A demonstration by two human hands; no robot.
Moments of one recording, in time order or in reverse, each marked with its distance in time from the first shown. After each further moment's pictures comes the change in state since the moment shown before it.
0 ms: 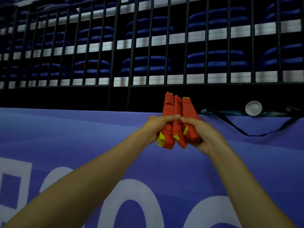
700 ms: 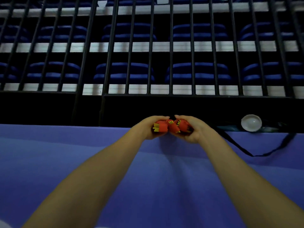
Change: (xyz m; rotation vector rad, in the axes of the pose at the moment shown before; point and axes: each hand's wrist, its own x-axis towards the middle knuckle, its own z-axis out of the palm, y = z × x) left_hand 0.203 -0.007 -0.001 -0.035 -0.281 -0.127; right_hand 0.168 -0.024 -0.004 0.053 0.024 0.147
